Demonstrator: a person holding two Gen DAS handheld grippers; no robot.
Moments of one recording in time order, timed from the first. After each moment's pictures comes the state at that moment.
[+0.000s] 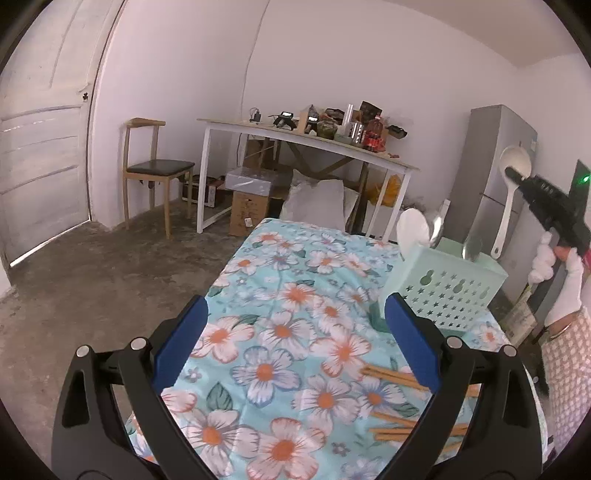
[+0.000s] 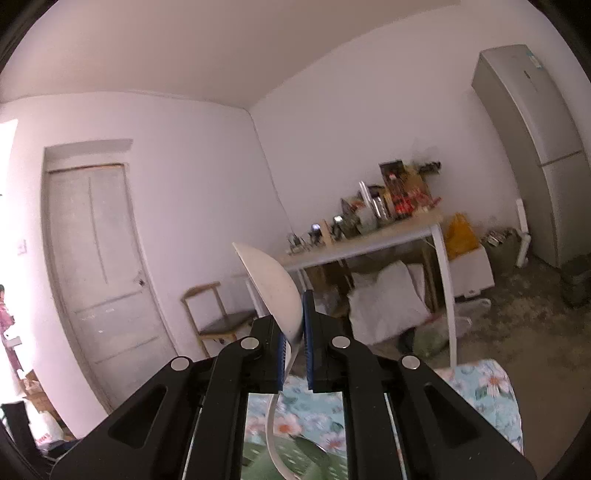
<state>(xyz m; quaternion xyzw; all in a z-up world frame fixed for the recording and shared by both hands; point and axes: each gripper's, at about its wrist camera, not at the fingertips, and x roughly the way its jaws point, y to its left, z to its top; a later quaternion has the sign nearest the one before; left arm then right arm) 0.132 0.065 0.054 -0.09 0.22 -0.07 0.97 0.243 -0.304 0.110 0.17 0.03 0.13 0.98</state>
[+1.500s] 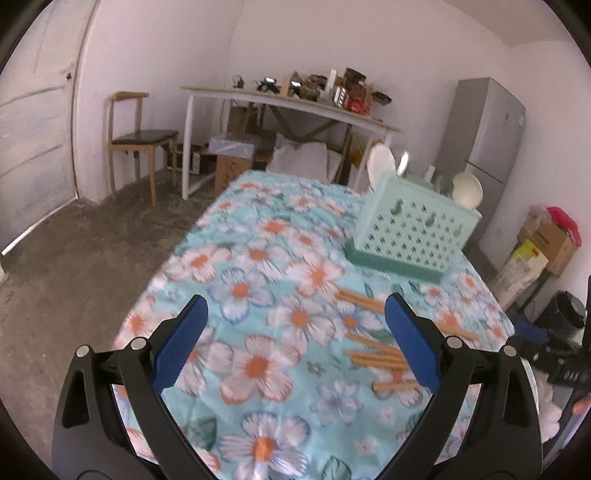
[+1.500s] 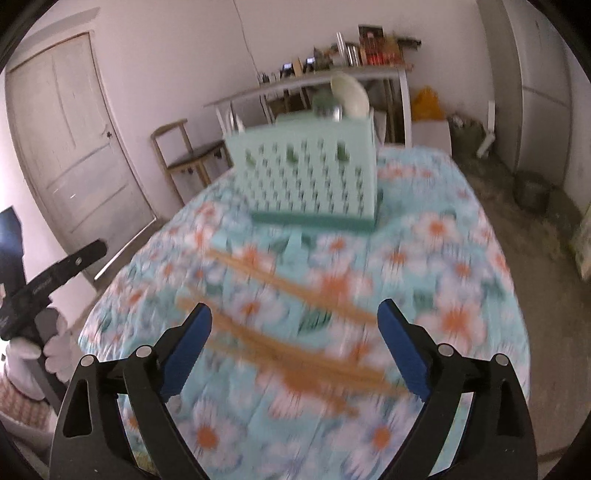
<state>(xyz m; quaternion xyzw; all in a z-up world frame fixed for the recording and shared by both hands) 0.087 0.044 0.019 -0.09 0.29 -0.11 0.95 0.062 -0.229 -0.015 0.10 0.34 0.09 0.93</state>
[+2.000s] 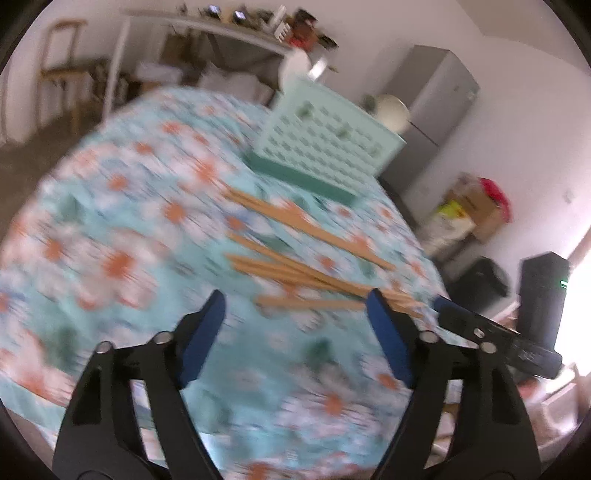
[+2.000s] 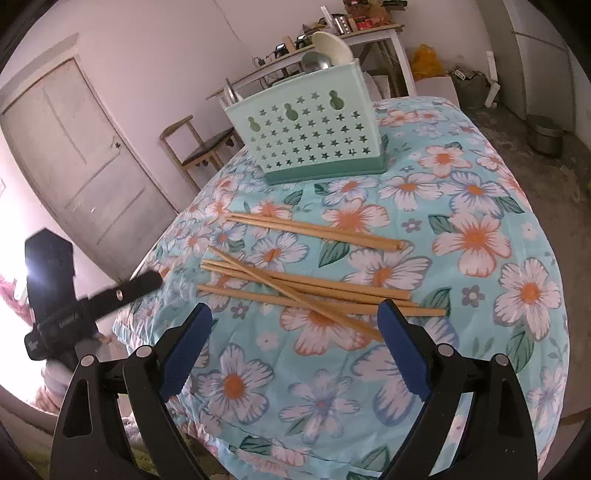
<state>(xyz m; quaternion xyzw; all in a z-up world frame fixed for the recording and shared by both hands) 0.068 -0.006 -0.023 -0.15 0.40 -0.29 0.86 0.039 -0.241 -0.041 0.18 0.37 0.12 0.90</state>
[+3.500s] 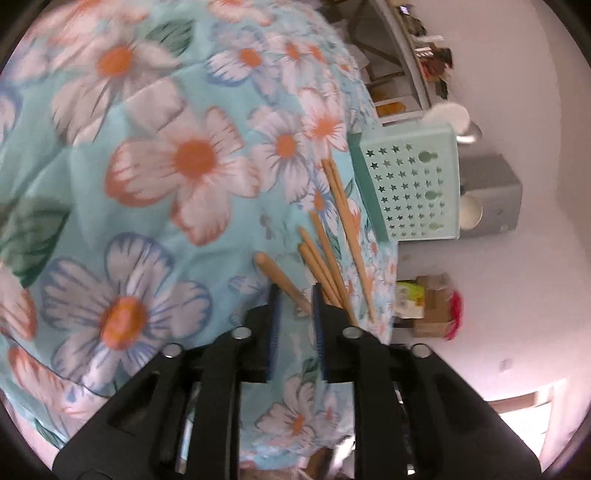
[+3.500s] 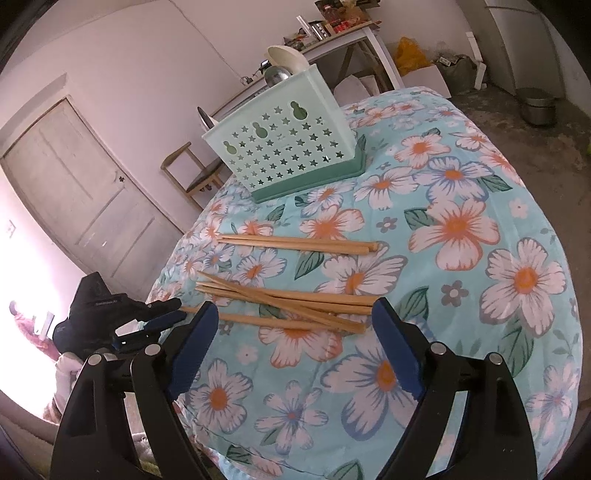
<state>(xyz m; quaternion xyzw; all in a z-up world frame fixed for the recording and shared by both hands) 0.098 0.060 -0.083 -0.47 0.50 -0.19 0.70 0.042 -0.276 -0.058 0.25 0.35 0.13 0.89</state>
